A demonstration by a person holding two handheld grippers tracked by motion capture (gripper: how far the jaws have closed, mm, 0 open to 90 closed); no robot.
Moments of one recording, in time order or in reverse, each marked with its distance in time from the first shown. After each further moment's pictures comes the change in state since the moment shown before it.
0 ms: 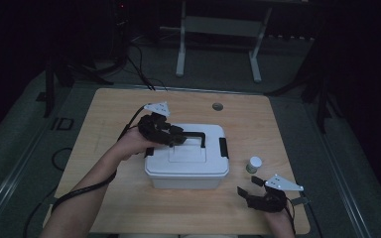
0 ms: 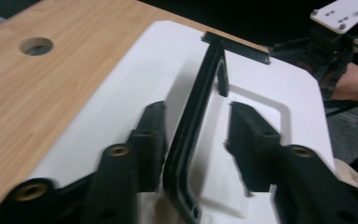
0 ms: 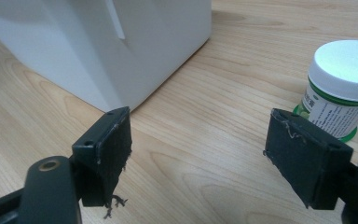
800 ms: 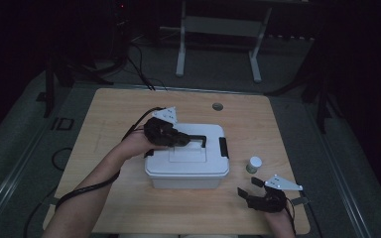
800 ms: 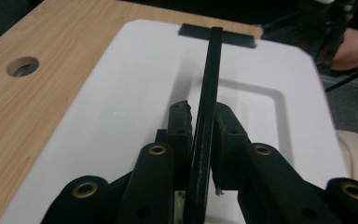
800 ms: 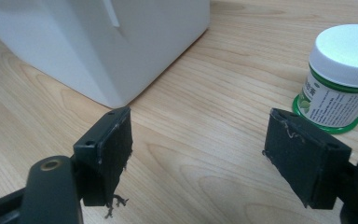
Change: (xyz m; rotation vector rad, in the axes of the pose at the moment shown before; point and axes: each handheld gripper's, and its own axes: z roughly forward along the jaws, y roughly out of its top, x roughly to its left) left arm -0.011 0.005 0.012 0.040 -0.010 0.168; right arm -0.003 -0.003 0.002 0.023 0.003 0.009
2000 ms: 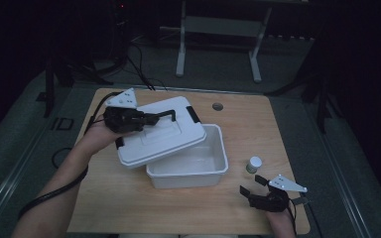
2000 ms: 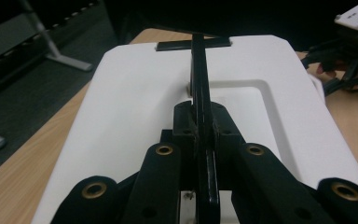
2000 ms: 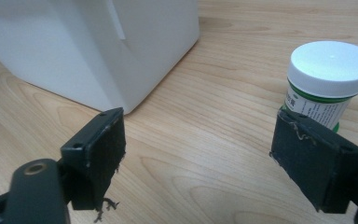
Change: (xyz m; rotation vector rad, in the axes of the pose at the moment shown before) left arm -0.004 -0.016 -0.111 -0.105 0.266 -0.020; right arm -0.003 0.000 -0.005 -0.064 -0.027 0.023
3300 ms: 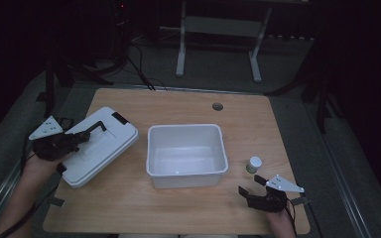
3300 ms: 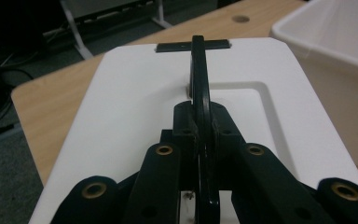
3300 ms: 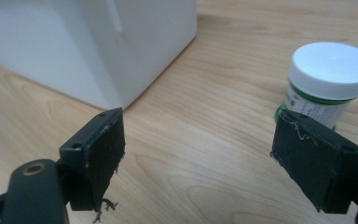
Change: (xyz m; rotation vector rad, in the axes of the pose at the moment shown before) left arm 0.016 -0.166 -0.095 -0.011 0.359 -0.276; right arm 0.004 0.000 0.004 0.022 -0.024 -0.044
